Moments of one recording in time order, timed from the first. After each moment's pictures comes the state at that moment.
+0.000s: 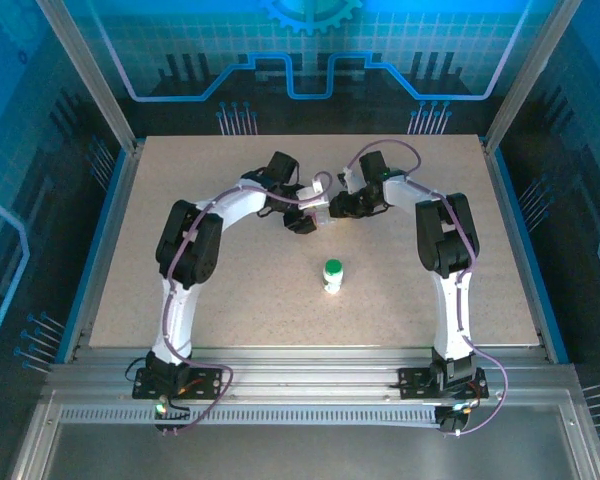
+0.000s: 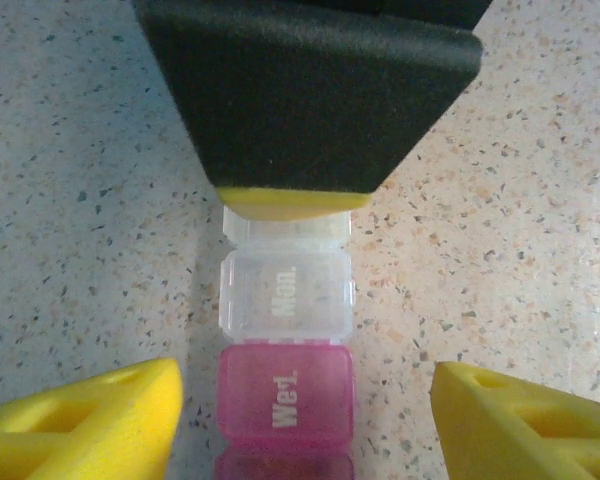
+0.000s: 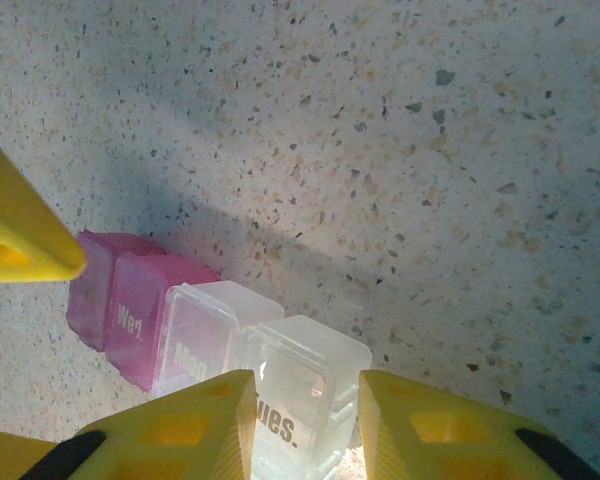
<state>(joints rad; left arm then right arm) -0.41 2.22 1.71 -0.55 0.46 0.84 0.26 2.24 1.65 -0.55 -0.58 0.11</state>
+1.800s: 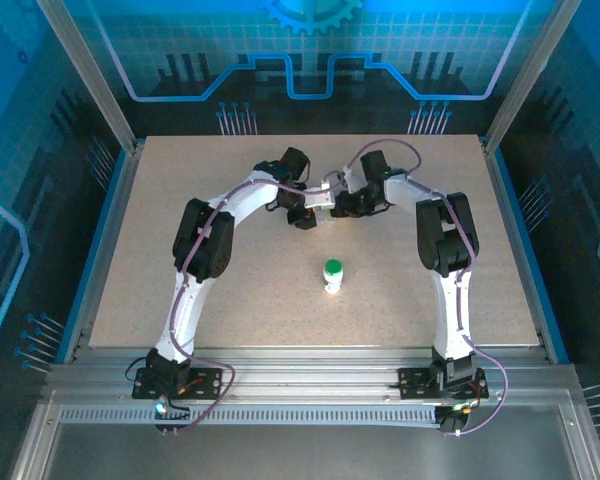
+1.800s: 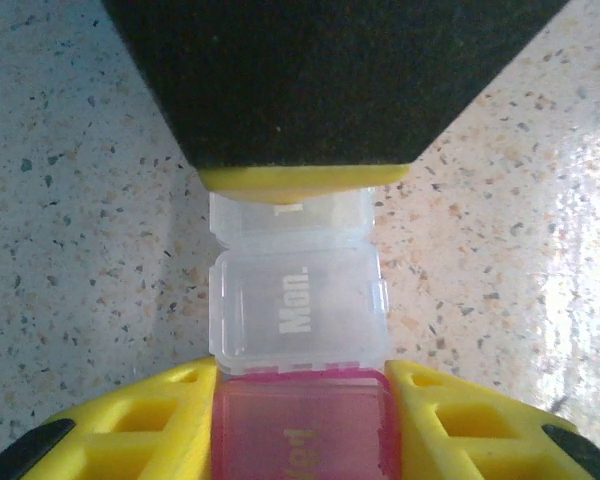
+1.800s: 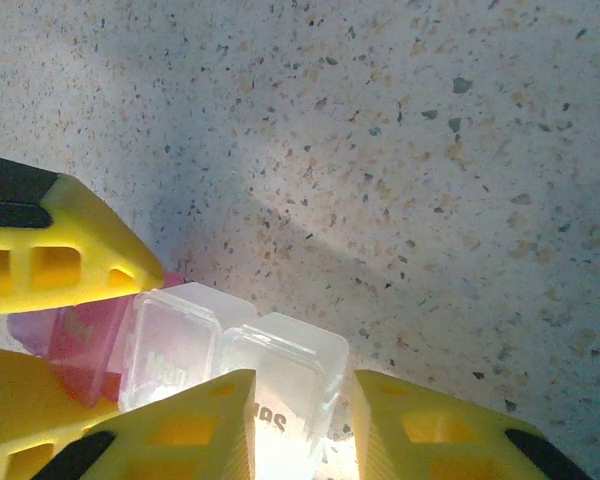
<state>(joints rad) -0.43 2.35 1.97 -0.82 0.39 0.88 0.25 2.26 1.67 -0.57 -0.61 0.07</state>
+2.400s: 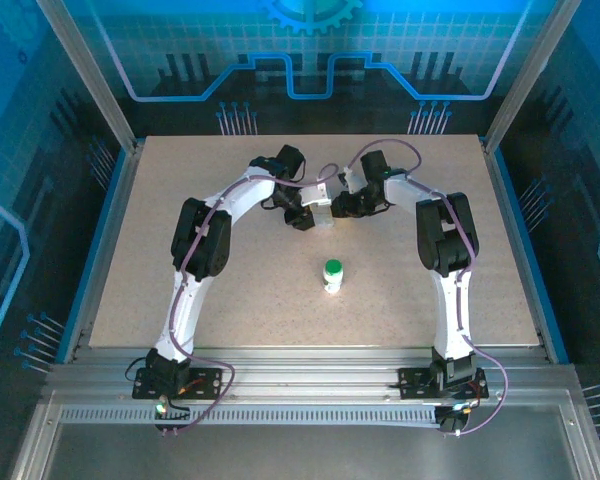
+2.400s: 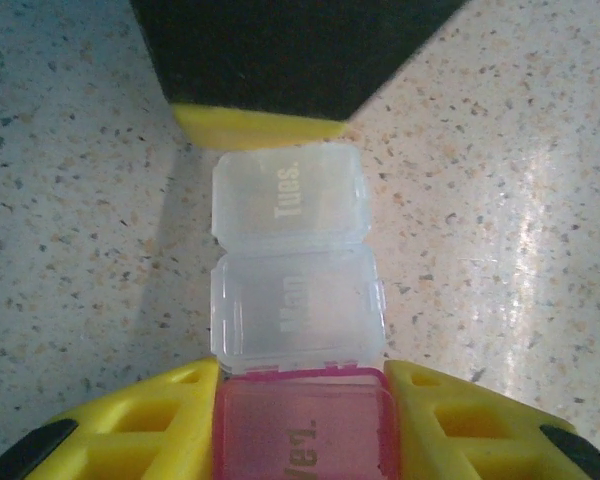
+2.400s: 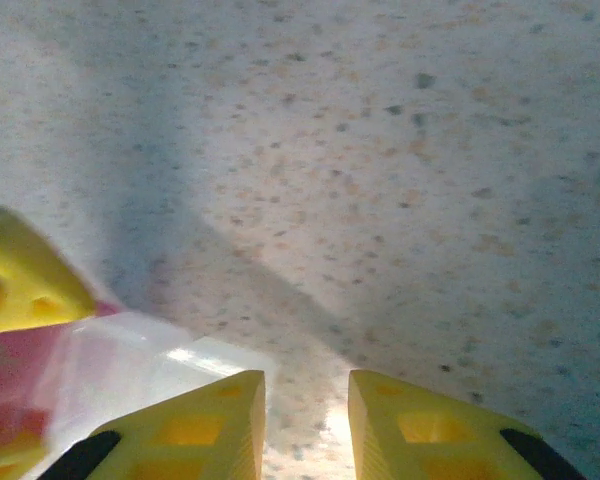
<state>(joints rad) -0.41 2.36 2.00 -0.93 0.46 0.82 0.25 2.26 1.67 -0.57 -0.56 0.06</state>
